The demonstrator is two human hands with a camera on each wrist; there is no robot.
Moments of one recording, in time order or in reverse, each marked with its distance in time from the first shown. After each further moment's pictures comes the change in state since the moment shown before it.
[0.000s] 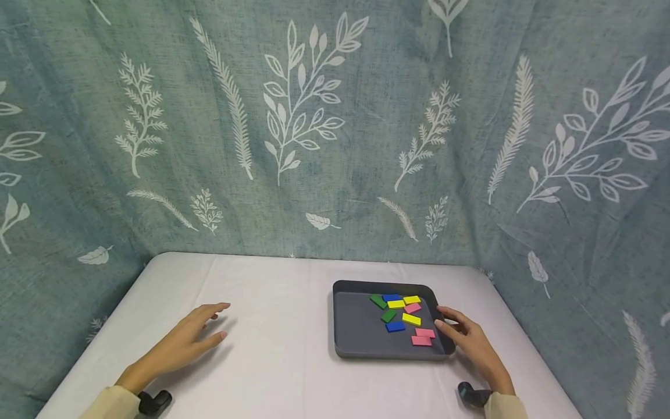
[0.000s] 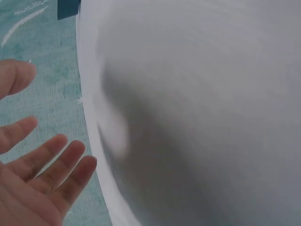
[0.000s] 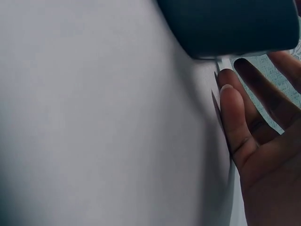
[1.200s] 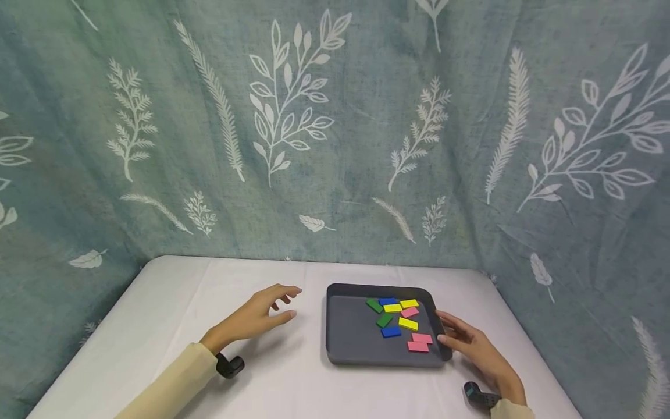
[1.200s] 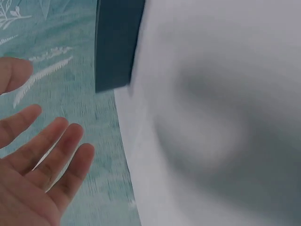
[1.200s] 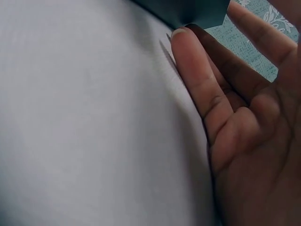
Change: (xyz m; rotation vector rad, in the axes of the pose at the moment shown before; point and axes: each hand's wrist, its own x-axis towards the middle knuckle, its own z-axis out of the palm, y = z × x) left_hand 0.109 0.096 0.061 -0.128 -0.153 0.221; right_hand 0.021 0.030 -0.016 0.132 -0.160 -0.041
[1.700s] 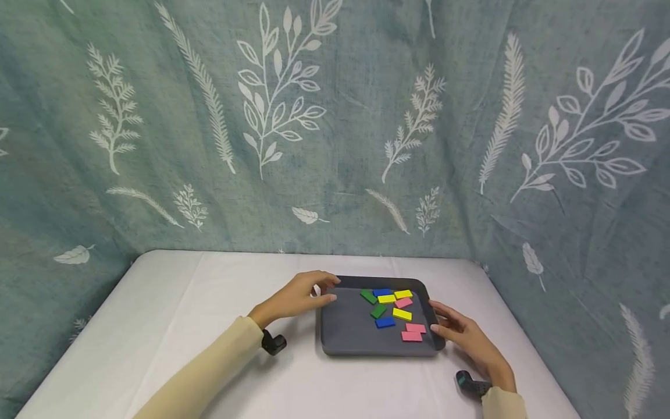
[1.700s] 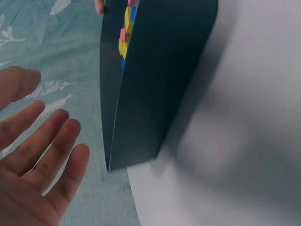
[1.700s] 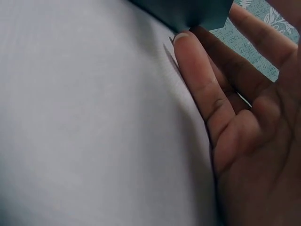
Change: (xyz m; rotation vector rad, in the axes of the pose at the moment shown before) left_hand 0.079 0.034 0.043 -0.064 -0.099 0.105; right_hand -0.004 -0.002 0.001 0.027 -0.007 -0.011
